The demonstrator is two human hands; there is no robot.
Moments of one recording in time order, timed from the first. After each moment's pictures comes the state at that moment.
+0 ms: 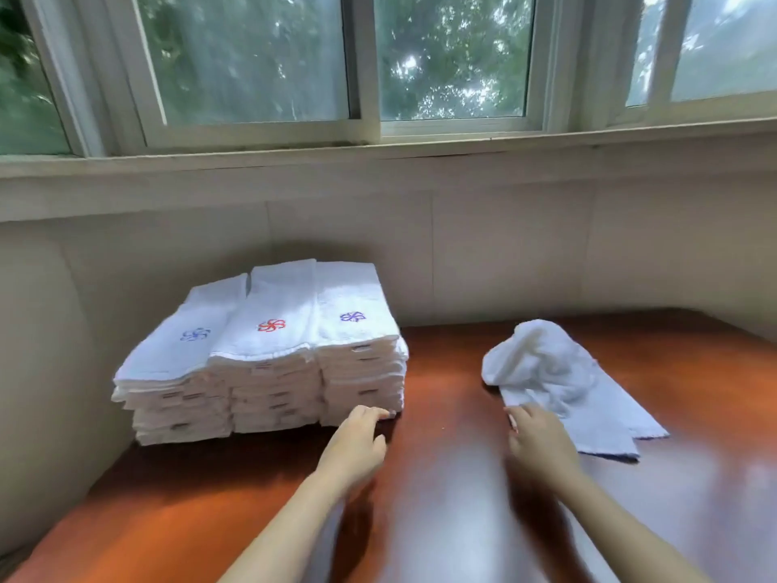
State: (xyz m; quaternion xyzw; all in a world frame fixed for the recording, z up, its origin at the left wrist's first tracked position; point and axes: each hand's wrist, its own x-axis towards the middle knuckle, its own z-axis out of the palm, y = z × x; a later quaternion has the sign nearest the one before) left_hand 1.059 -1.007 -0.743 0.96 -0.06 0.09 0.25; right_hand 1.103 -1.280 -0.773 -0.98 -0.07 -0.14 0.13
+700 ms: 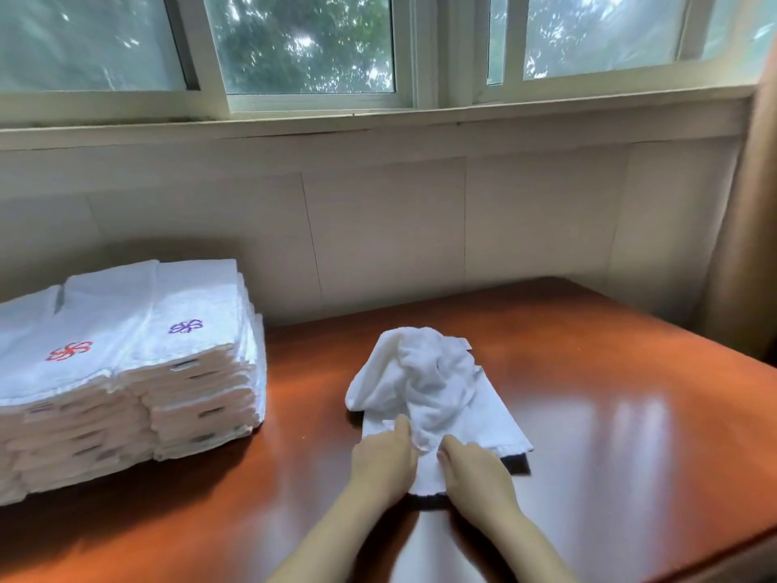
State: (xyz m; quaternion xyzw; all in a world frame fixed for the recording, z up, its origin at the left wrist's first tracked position) left_hand 1.111 -1.244 -0.799 0.98 -0.15 0.05 0.08; right_hand 1.070 -1.384 -0.818 -0.98 -0.02 -0.10 0.17
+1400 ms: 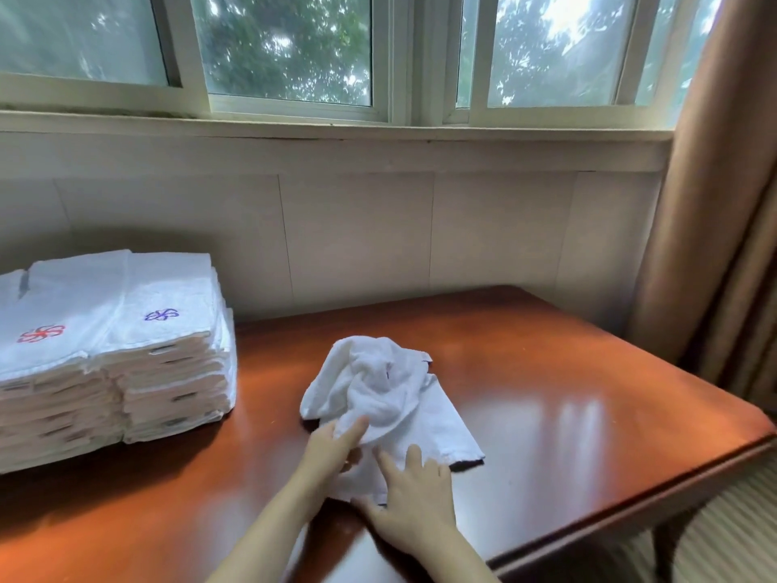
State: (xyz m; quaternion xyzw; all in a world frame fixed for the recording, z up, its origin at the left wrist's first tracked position) left_hand 1.052 -1.218 -0.765 0.75 -0.02 -0.08 0.65; right_hand 1.006 -1.350 -0.811 -1.00 0.00 -0.01 0.08
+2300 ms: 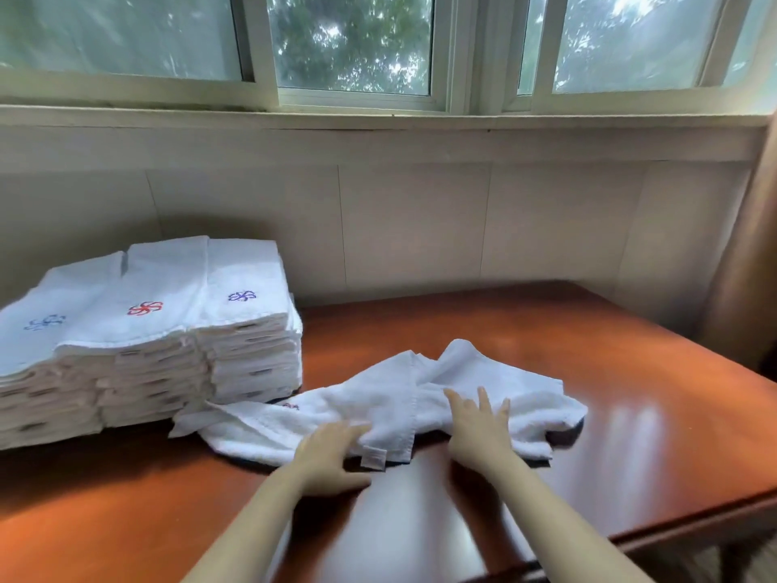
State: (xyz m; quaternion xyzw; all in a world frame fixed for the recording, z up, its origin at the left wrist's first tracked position) left_hand 1.056 -1.112 -0.777 0.97 -0.15 -0.04 0.20; right_hand 1.065 -1.354 -0.783 -1.00 0.03 -0.02 0.04
